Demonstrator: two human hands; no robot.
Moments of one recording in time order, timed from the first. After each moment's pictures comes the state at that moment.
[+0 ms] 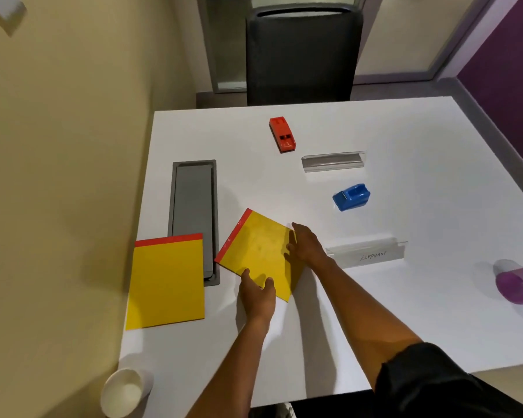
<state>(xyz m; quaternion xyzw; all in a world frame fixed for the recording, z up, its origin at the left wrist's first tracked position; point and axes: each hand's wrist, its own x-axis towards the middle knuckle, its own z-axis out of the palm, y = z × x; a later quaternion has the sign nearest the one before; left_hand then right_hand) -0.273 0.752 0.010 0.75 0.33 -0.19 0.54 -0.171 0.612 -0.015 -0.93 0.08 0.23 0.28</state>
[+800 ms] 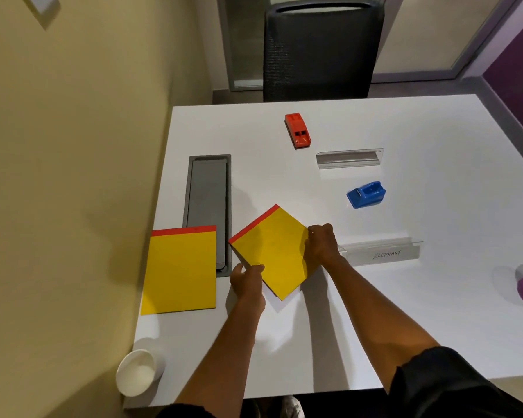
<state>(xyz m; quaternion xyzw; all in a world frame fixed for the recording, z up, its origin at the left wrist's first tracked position) -0.255 0.784 0.003 0.51 0.48 -0.11 0.71 -0.179 0.612 -0.021 -0.94 0.14 0.18 0.26</state>
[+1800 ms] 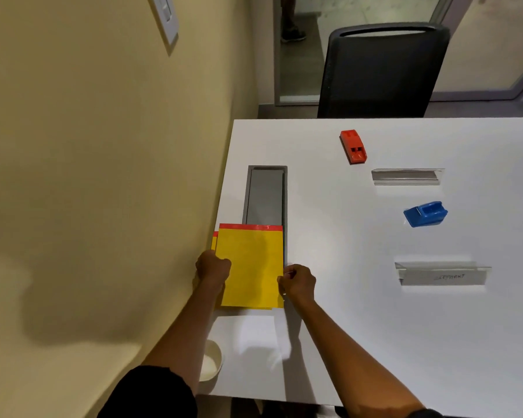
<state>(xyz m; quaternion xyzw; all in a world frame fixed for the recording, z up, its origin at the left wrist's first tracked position) -0.230 0.991 0.045 0.82 0.38 -0.13 0.40 -0.250 0.807 -0.020 -0.82 0.22 0.19 0.49</state>
